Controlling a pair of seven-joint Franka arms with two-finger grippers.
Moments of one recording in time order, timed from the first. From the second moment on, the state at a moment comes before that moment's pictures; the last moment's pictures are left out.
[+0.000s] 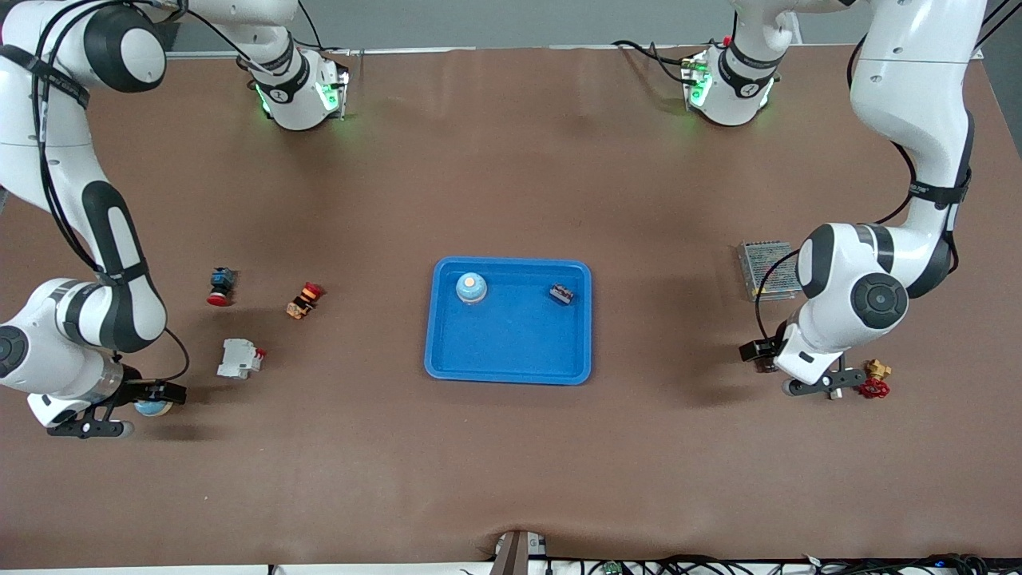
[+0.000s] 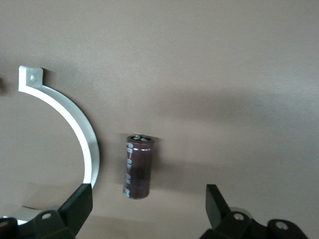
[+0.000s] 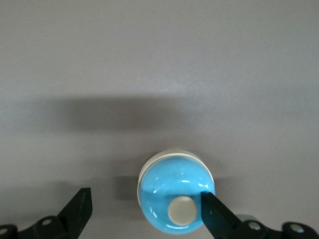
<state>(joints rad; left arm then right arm) -0.07 0.55 0.00 -1.81 0.08 2.33 -0.28 -0.31 0.88 0.07 -1.39 -0.12 2.35 -0.17</state>
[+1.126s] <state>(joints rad) -0.05 0.63 0.00 -1.81 0.08 2.40 -0.27 -0.34 0.93 0.07 -1.24 -0.12 2.22 -0.26</state>
